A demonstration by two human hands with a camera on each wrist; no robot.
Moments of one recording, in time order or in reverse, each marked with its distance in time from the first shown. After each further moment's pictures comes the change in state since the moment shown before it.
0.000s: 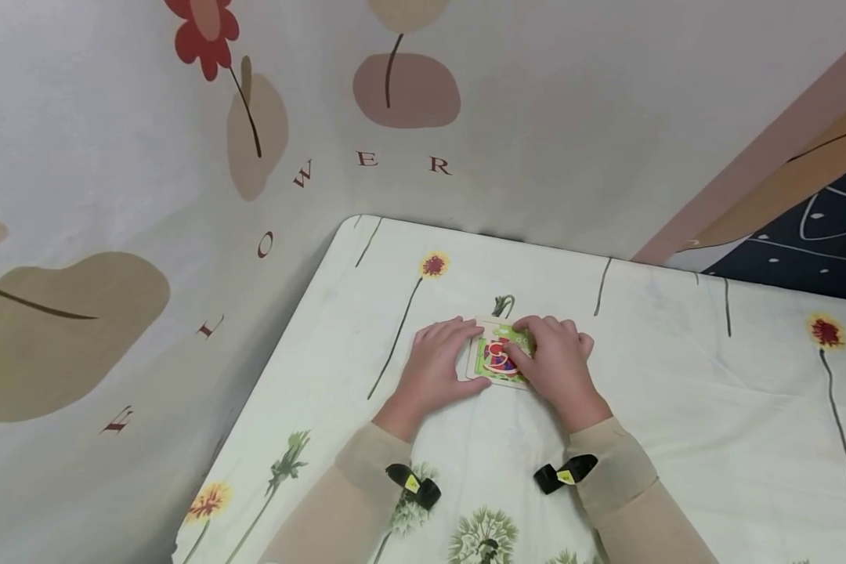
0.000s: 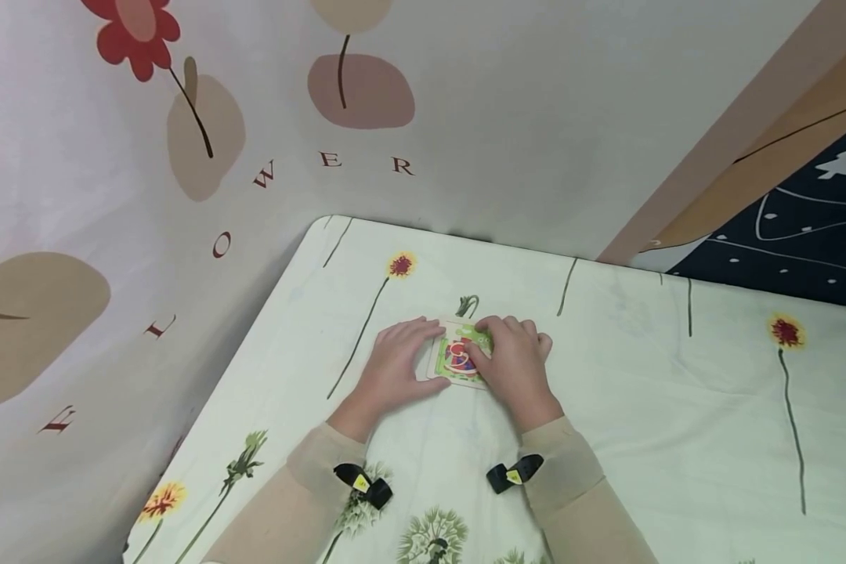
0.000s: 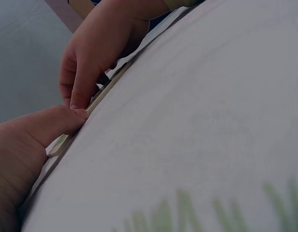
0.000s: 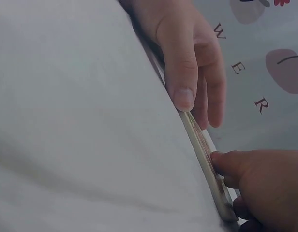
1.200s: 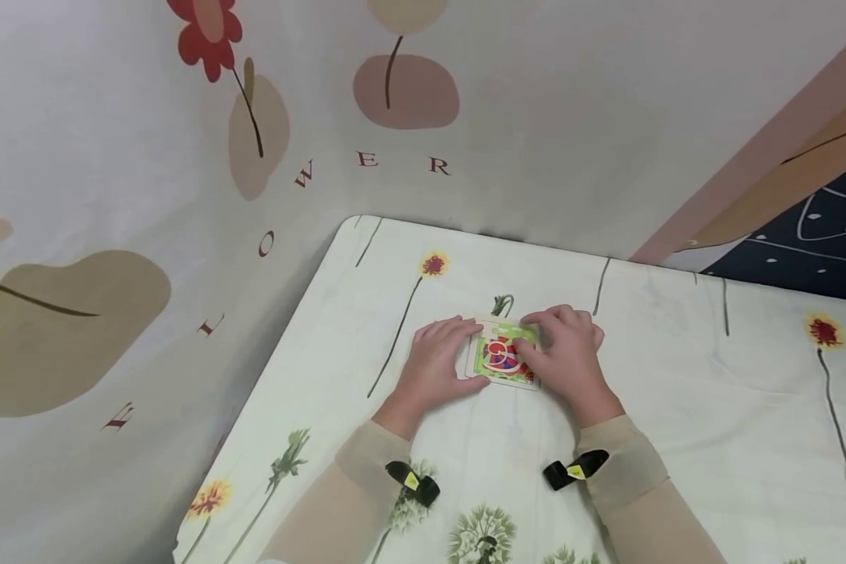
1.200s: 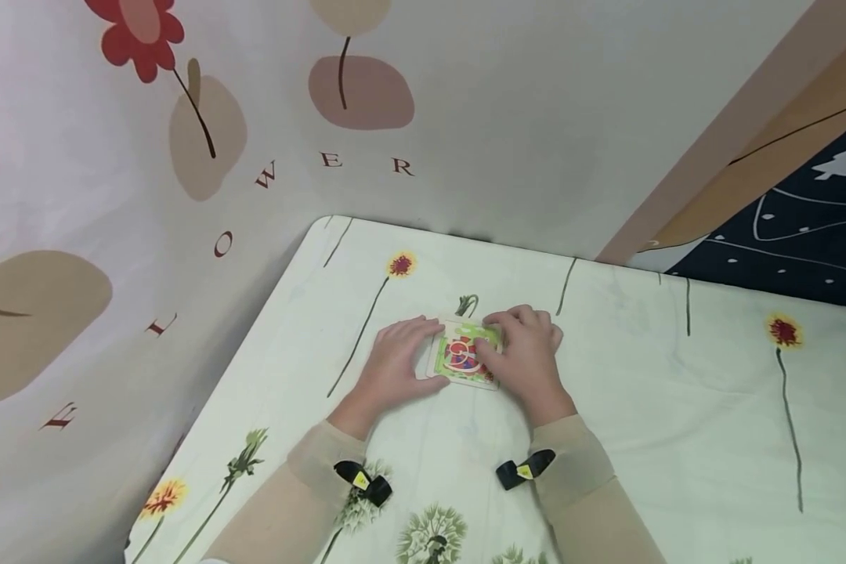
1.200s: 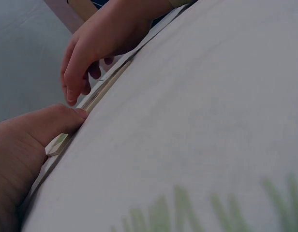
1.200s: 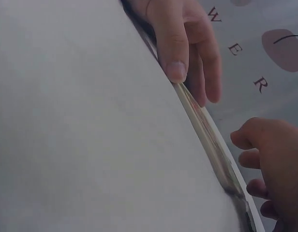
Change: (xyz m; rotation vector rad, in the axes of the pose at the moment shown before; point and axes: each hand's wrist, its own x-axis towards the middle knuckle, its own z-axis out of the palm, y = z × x) left_hand 0.001 -0.002 0.002 -0.015 -0.007 -0.015; right_hand 0.003 0.022 -0.006 0.099 0.116 -0.099
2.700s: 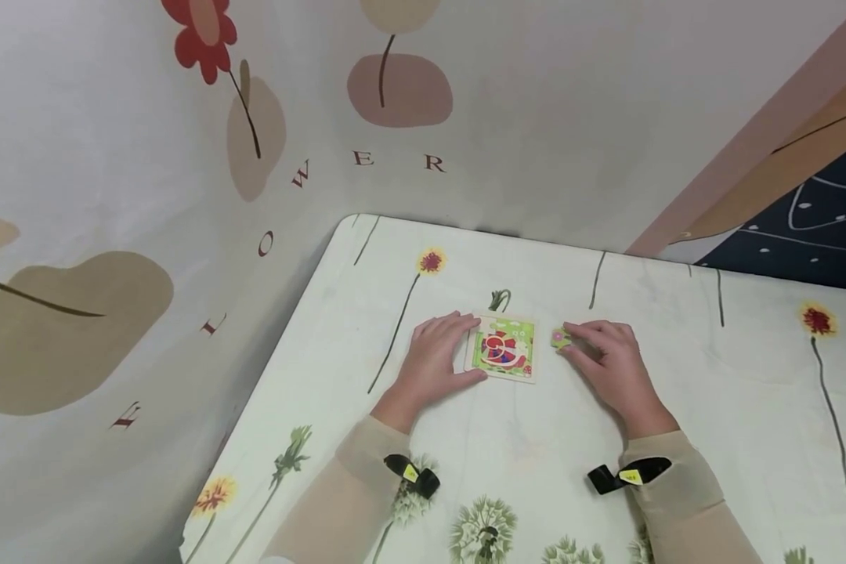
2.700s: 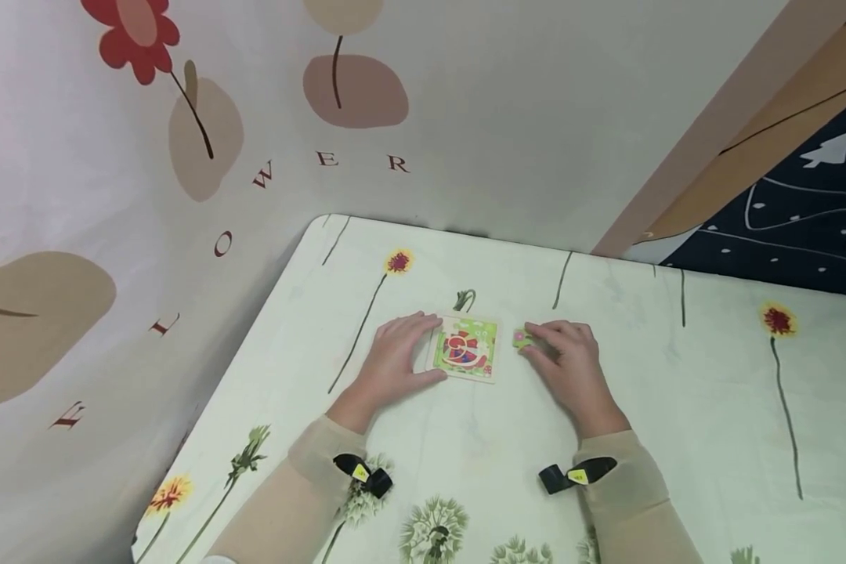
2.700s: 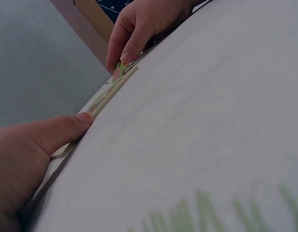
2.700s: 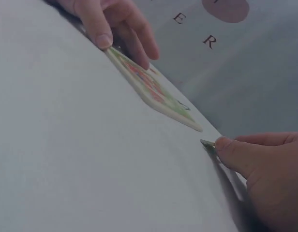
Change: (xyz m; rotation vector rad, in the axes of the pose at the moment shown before) left_hand -0.001 0.002 -0.004 -0.017 -0.030 0.007; right_hand -0.036 0.054 -0.036 0.088 0.039 -0.045
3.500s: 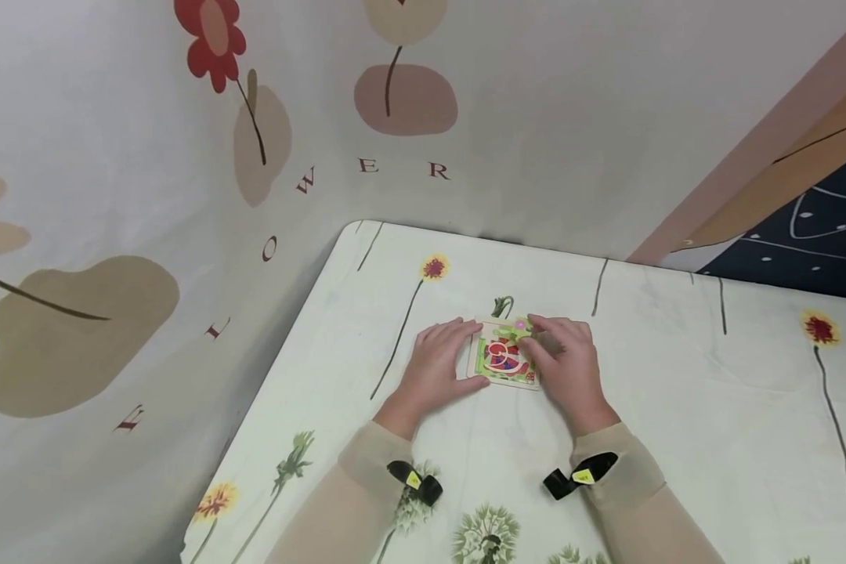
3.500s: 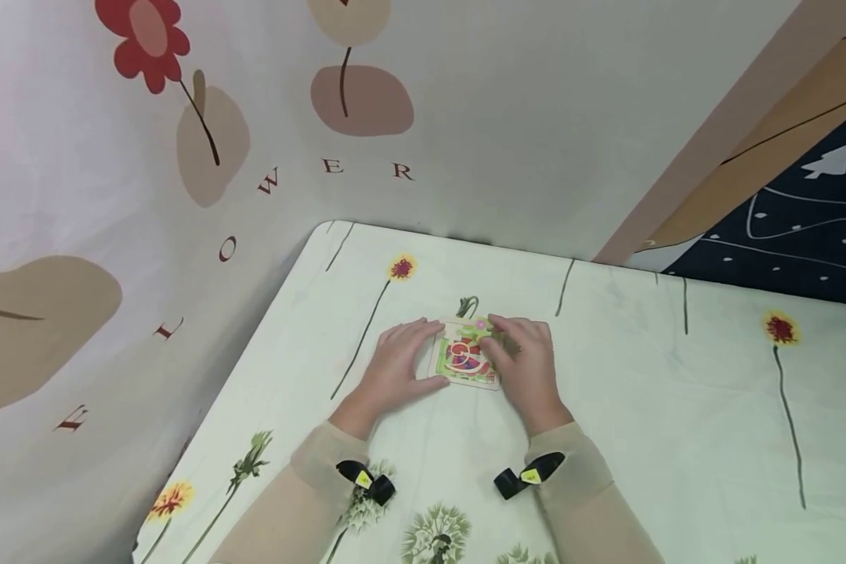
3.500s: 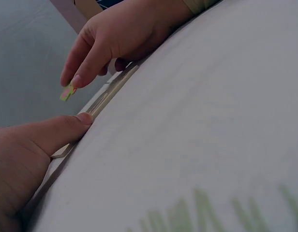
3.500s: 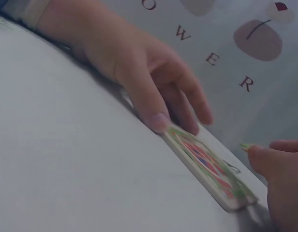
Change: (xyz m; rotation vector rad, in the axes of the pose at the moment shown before) left_hand -0.001 0.001 -0.002 0.020 -0.011 -0.014; right_hand 0.018 -0.049 0.050 0.143 0.140 -0.013
